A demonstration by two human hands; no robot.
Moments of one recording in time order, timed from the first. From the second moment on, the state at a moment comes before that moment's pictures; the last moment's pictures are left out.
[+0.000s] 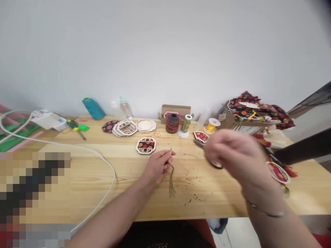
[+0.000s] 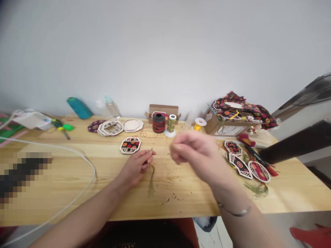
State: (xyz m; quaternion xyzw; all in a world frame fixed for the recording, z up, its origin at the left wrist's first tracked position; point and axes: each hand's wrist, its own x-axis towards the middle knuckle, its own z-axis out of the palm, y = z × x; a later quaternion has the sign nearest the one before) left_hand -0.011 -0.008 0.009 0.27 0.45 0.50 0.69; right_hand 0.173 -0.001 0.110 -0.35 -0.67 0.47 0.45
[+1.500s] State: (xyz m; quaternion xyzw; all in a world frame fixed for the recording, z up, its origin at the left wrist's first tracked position) left_hand 0.000 -0.010 0.012 0.32 0.49 0.53 0.62; right_hand 0.126 0.007 0.009 -0.46 -0.49 0.61 0.42
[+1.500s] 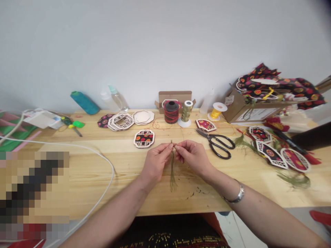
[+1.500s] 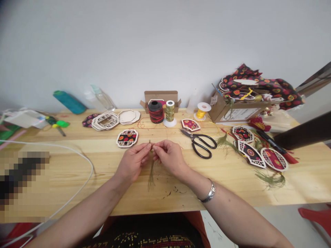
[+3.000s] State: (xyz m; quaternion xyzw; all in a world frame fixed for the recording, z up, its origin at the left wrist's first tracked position) left_hand -0.006 -0.009 0.003 0.37 0.46 0.48 0.64; right_hand 0.149 0.030 0.008 -0.46 -0.56 0.56 0.39
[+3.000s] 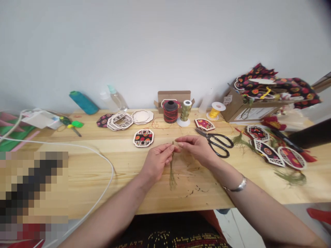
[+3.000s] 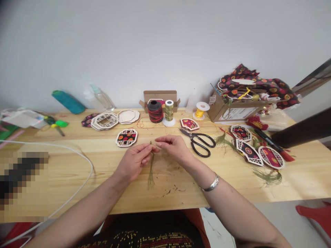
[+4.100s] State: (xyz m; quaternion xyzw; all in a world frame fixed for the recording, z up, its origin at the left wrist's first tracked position) left_hand -0.004 -0.013 0.009 0.36 0.43 0.45 0.70; right_hand 0.148 0.027 0.013 -0.43 -0.47 0.65 0.42
